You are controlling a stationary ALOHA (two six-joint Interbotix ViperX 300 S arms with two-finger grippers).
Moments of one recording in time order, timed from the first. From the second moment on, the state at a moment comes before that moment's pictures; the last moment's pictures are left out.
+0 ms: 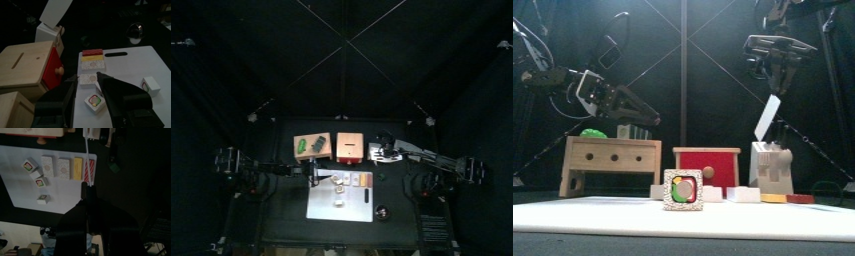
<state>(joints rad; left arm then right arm) 0.13 -0.10 1.05 0.10 -0.75 0.11 -0.37 -0.35 0.36 0.07 1.36 1.18</state>
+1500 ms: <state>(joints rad) 0.15 -0.10 1.06 0.12 -0.75 0.11 -0.44 -0.29 0.37 0.13 1.34 1.17</state>
